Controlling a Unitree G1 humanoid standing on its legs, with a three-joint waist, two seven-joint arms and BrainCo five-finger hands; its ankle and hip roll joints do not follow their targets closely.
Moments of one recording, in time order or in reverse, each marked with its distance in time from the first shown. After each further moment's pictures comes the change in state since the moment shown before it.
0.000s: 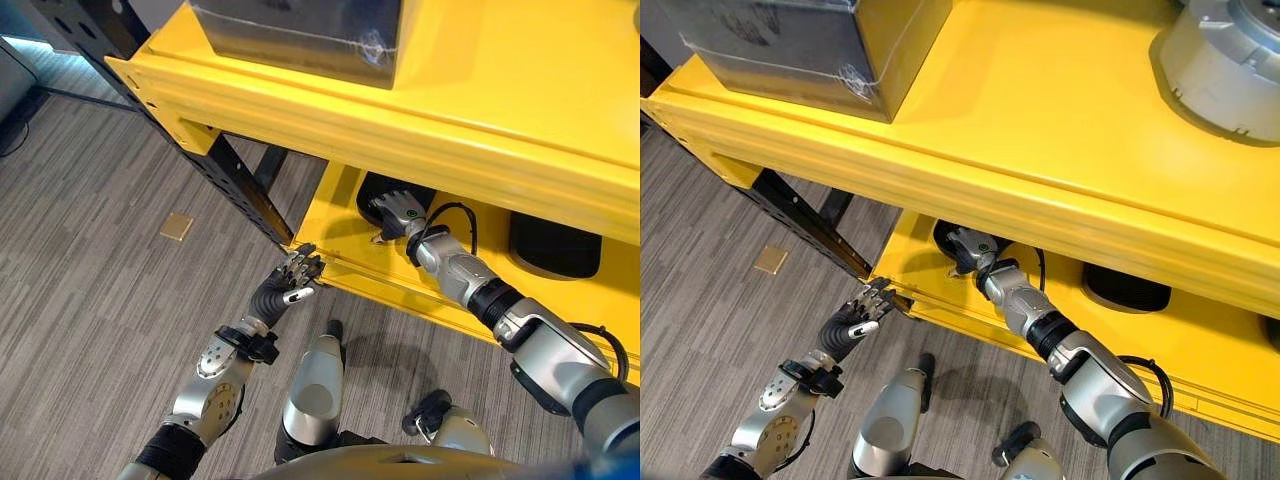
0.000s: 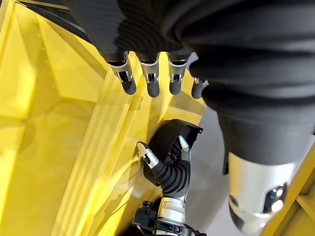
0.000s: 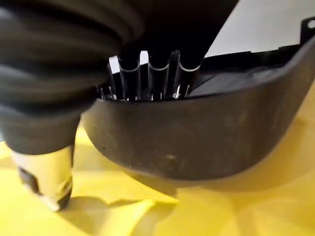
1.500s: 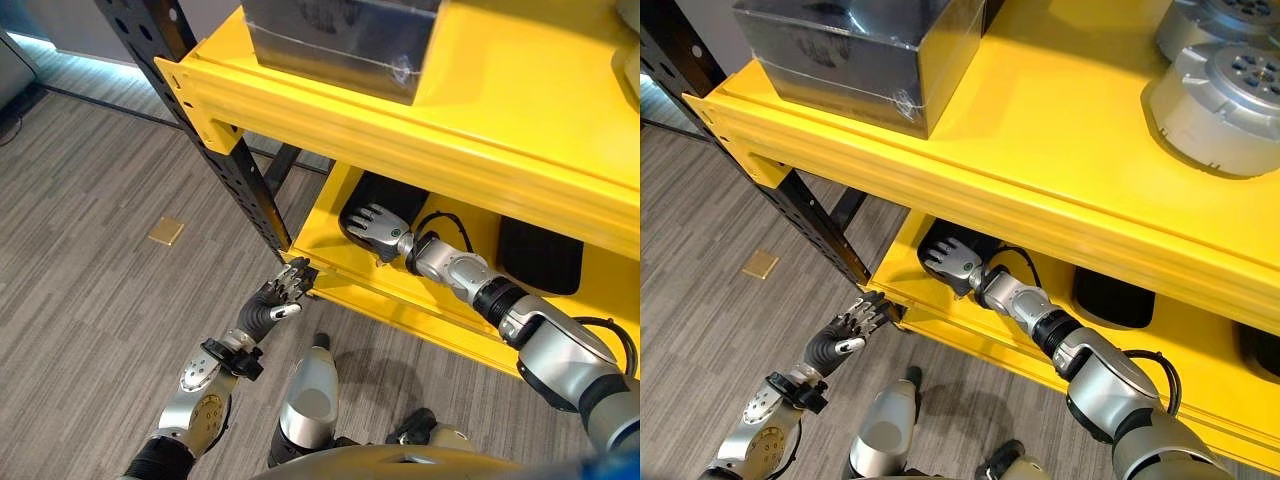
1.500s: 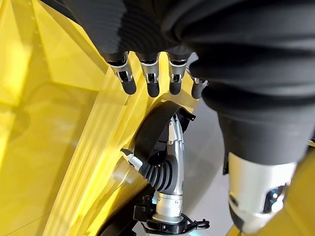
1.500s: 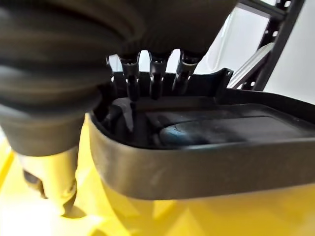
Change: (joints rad) left arm 0.048 0.009 0.078 0.087 -0.014 -0.020 -0.184; right arm -0.023 -0.023 0.083 0.065 -0.359 -0.275 0.012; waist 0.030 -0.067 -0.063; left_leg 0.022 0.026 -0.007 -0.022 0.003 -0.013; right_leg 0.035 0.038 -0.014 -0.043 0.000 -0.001
